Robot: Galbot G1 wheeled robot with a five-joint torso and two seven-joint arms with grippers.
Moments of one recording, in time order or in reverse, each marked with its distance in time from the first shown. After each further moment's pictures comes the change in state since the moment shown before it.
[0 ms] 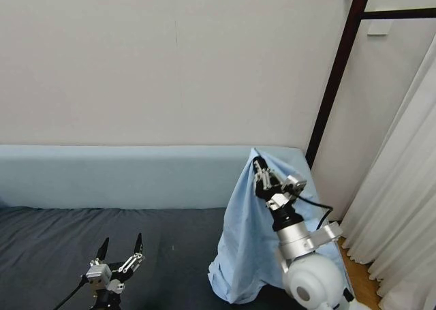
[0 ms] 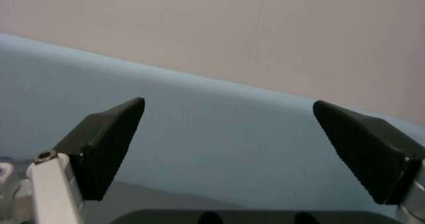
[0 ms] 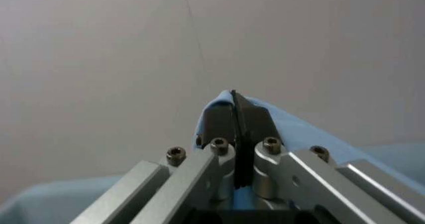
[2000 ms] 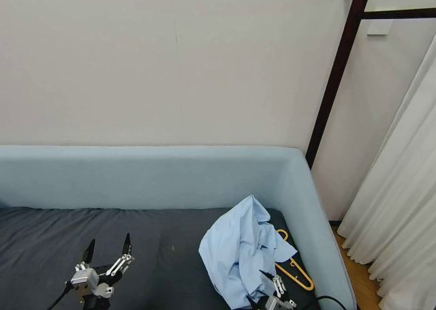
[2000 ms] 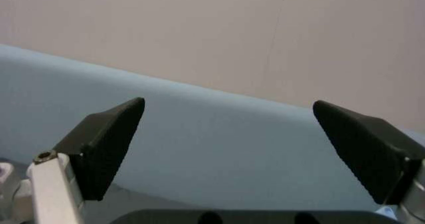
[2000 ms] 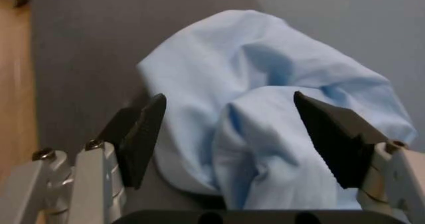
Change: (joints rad) left arm 0.042 -0.010 -0.043 -0.040 0.002 -0.030 -0.030; right arm -0.319 -0.102 0.175 -0.464 -1.067 0.281 -0.565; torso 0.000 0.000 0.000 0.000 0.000
